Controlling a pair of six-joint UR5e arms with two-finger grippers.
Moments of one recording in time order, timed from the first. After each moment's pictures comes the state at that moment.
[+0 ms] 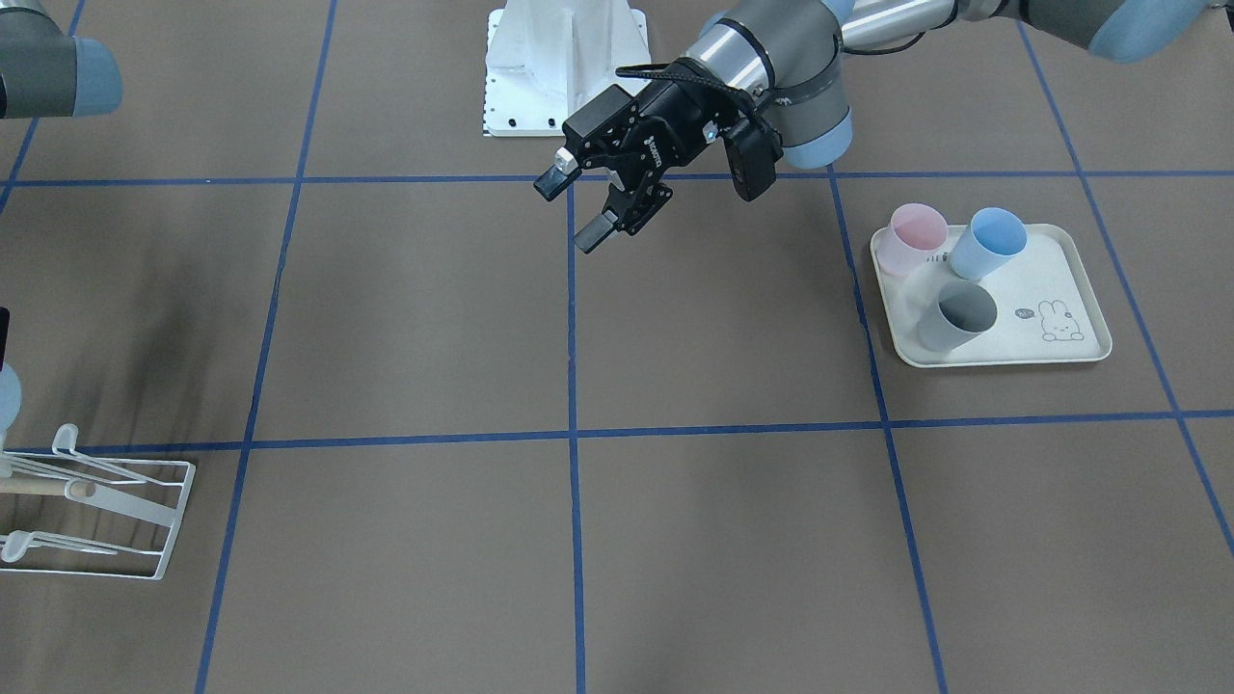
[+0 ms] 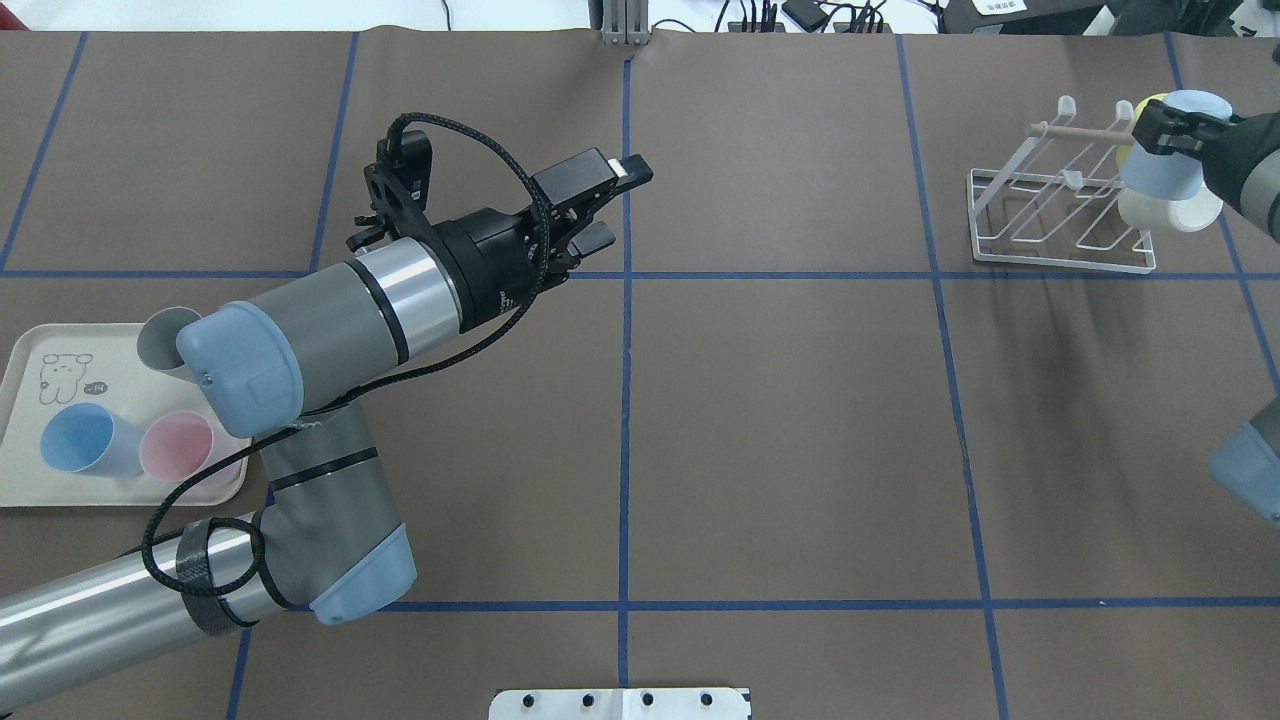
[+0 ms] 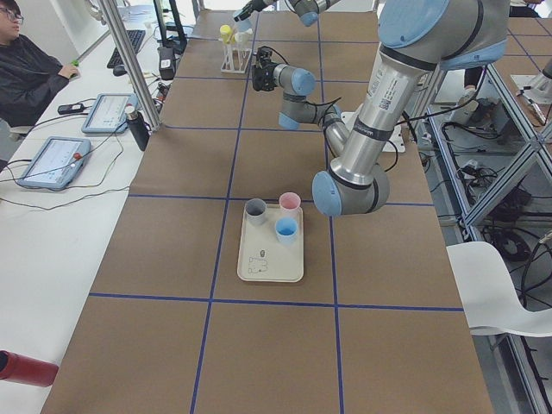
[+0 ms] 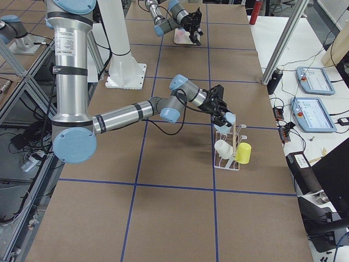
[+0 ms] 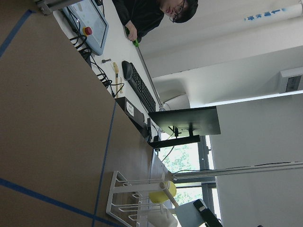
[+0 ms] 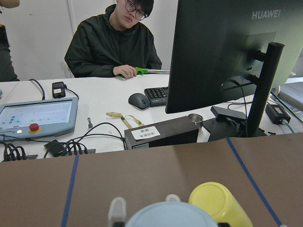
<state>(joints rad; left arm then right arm) -0.50 -2.15 -1.68 -2.82 -1.39 -1.81 0.95 -1.60 1.85 -0.81 1.29 1.02</state>
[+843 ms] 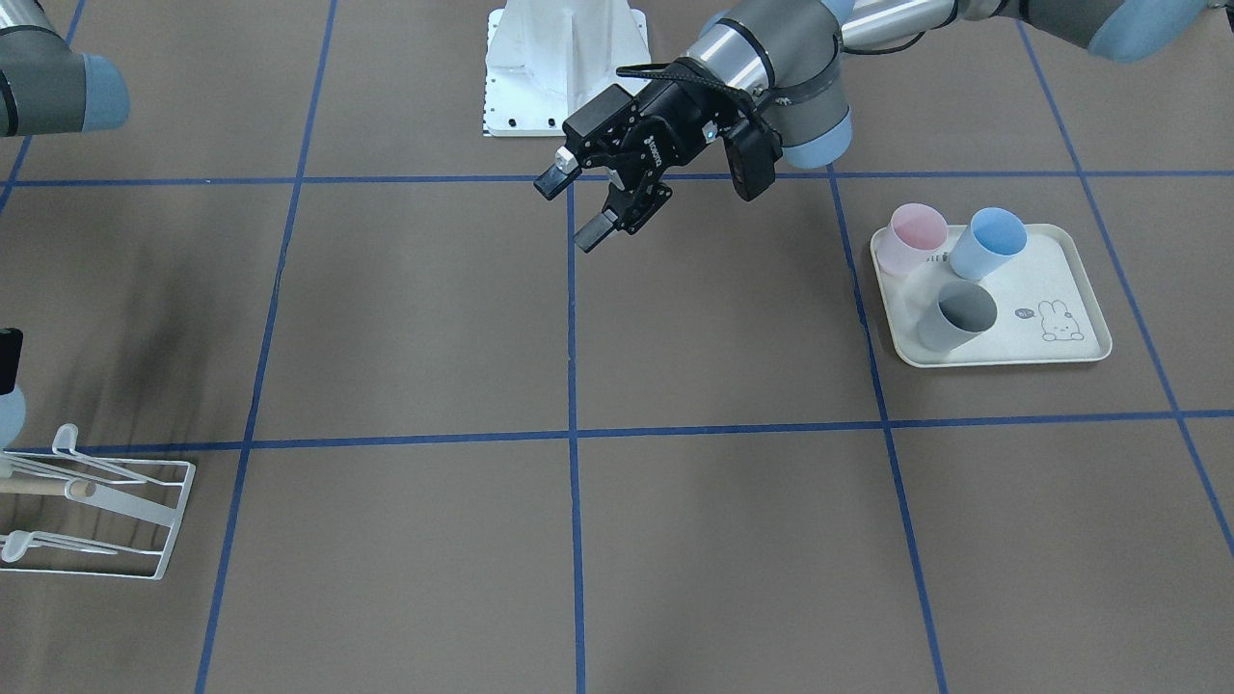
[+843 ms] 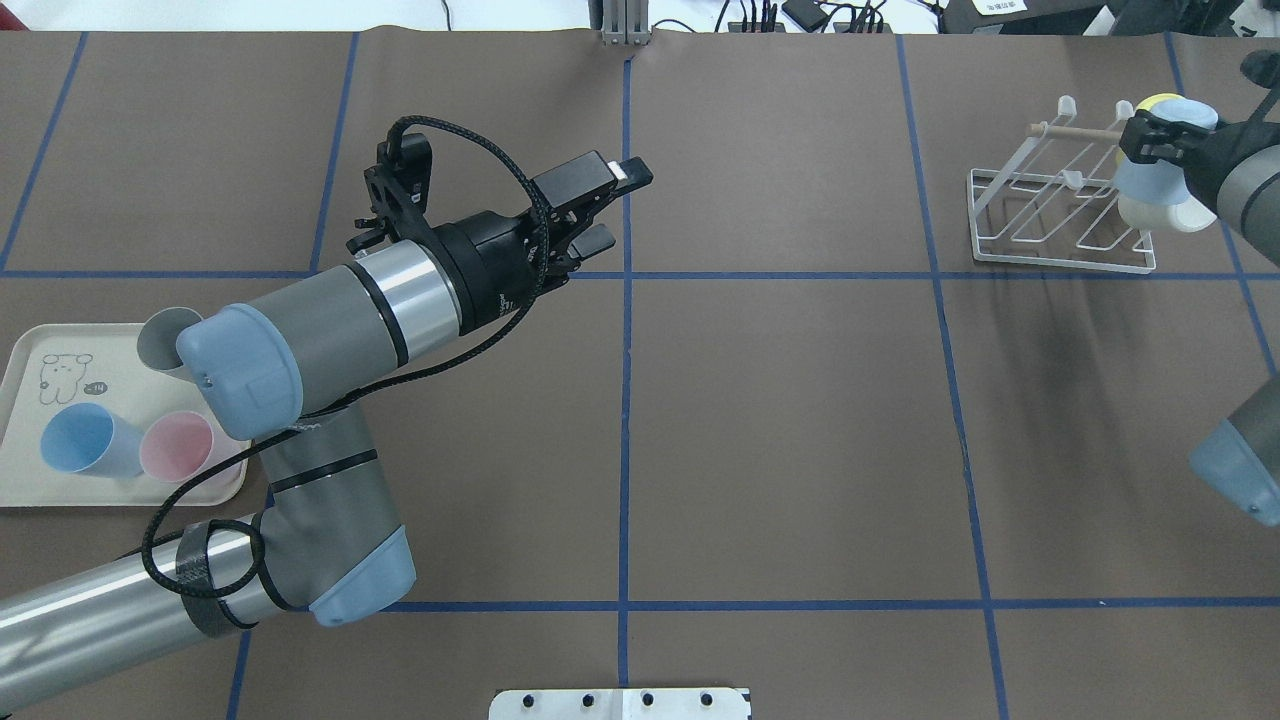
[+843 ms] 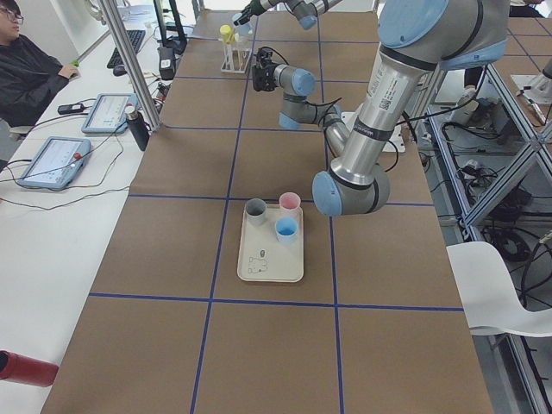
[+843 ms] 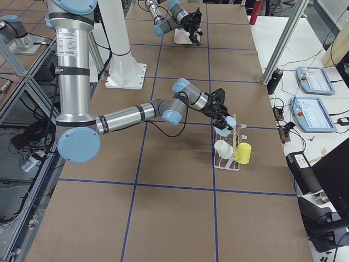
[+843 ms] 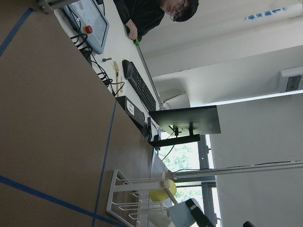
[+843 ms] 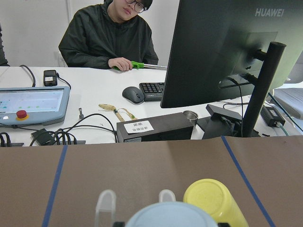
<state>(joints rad) -0.50 -2.15 -1.68 -2.82 -1.39 -1.81 0.94 -1.56 1.79 -0.81 1.27 1.00</state>
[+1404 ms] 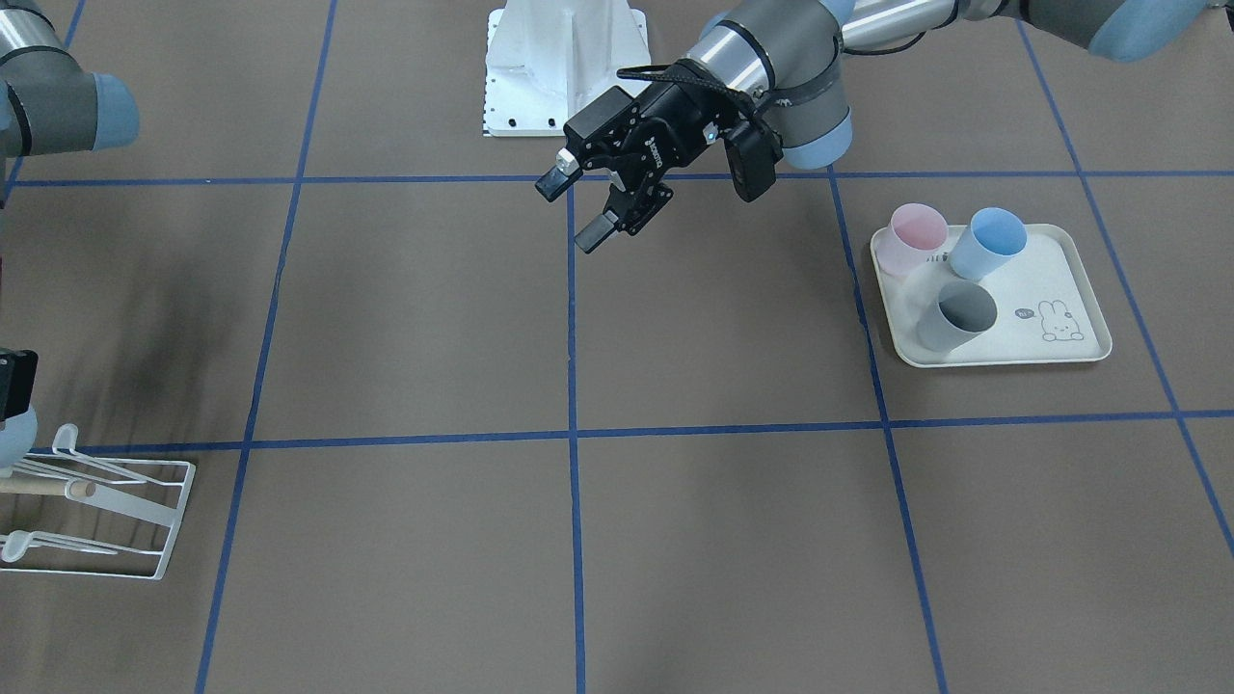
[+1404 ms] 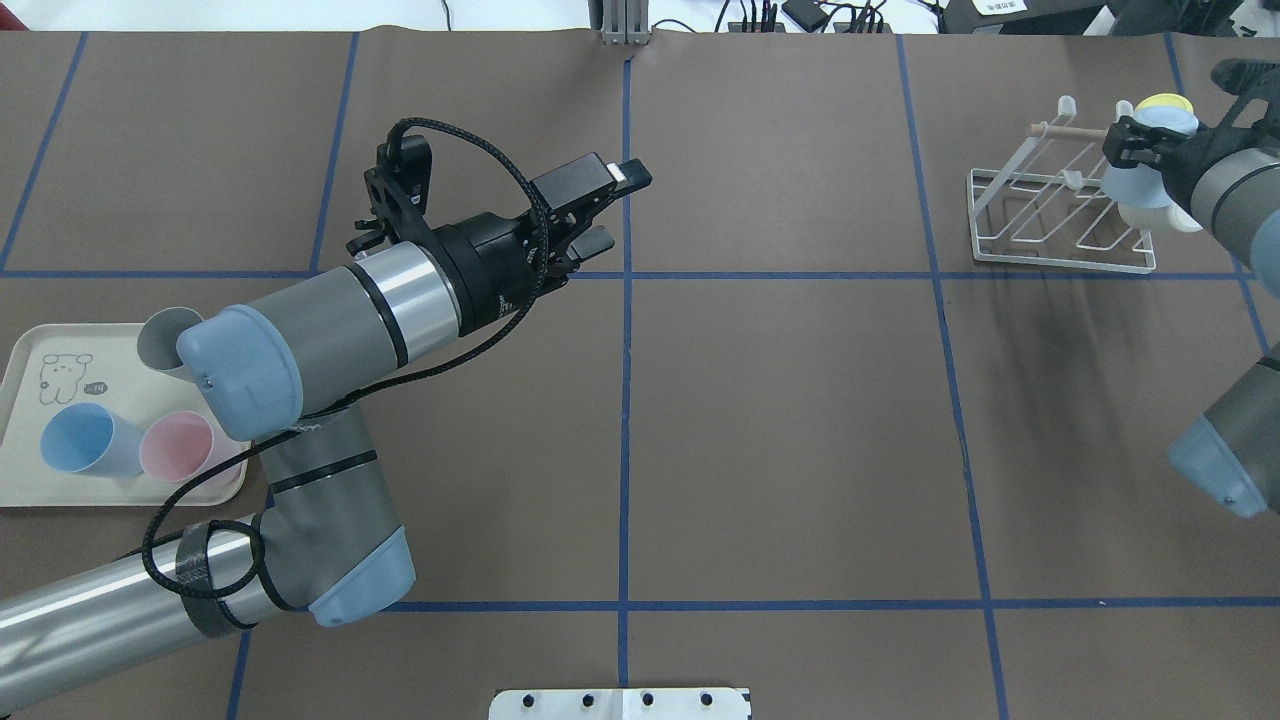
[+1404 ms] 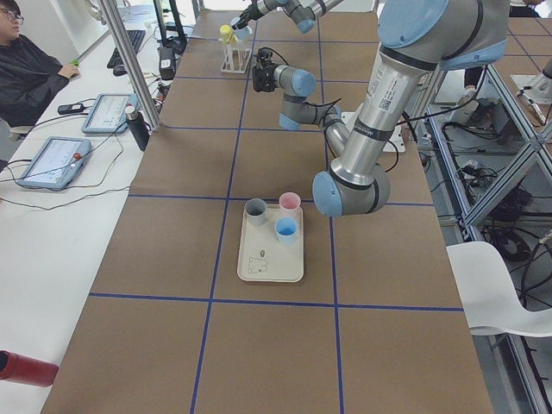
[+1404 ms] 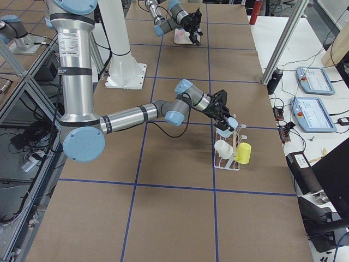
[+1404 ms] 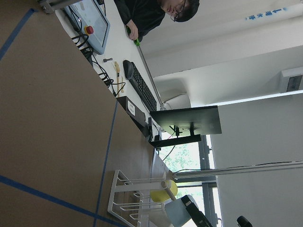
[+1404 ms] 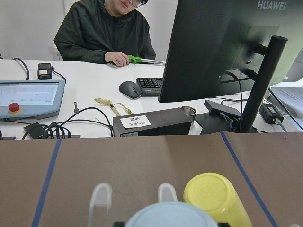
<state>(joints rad) -0.50 -2.14 -1.68 -2.82 -1.39 -1.81 0.92 -1.54 1.74 -0.81 1.26 1.00</state>
